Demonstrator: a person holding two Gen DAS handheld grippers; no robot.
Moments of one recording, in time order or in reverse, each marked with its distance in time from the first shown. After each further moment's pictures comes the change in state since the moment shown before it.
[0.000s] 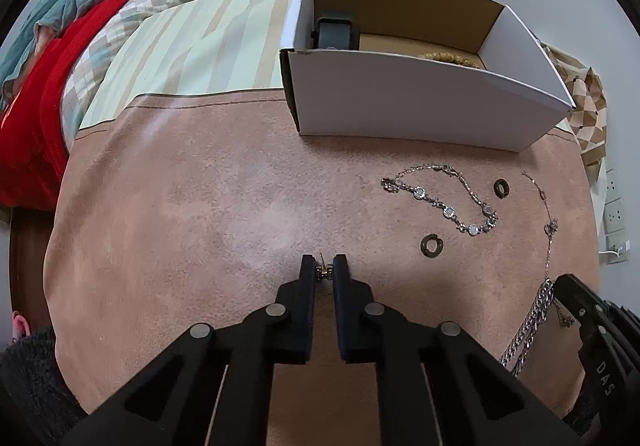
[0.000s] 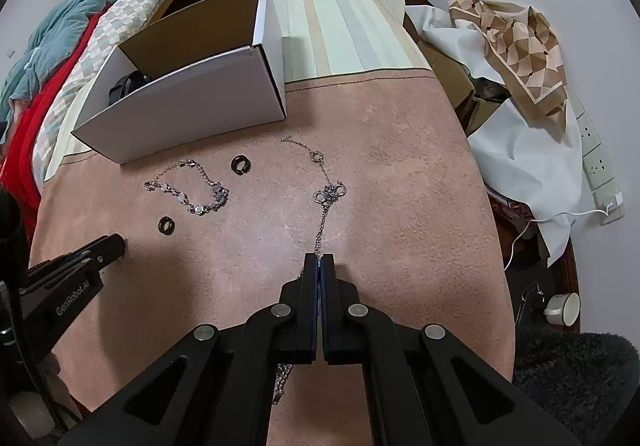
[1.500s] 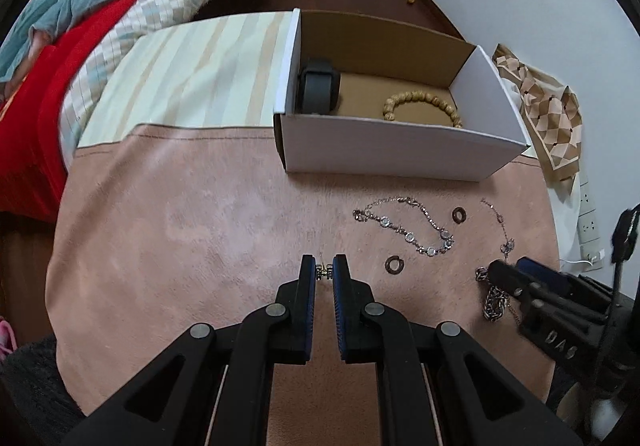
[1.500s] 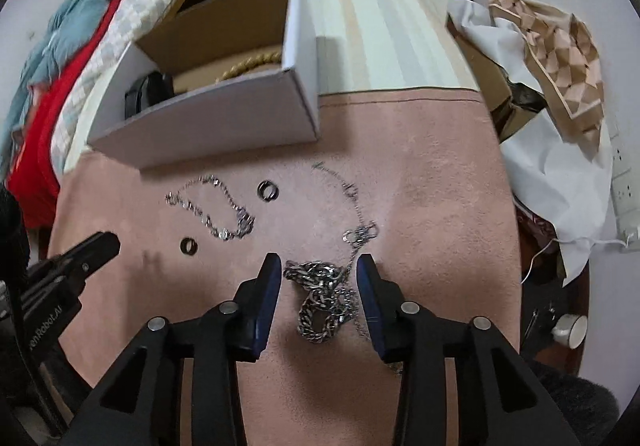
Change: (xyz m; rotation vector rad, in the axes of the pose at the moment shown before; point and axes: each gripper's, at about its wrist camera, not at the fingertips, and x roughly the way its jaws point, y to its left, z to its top) left arm -0.034 0.010 0.009 -0.010 -0.041 -0.089; right arm 0.019 0.010 0.036 -0.092 0.099 0.088
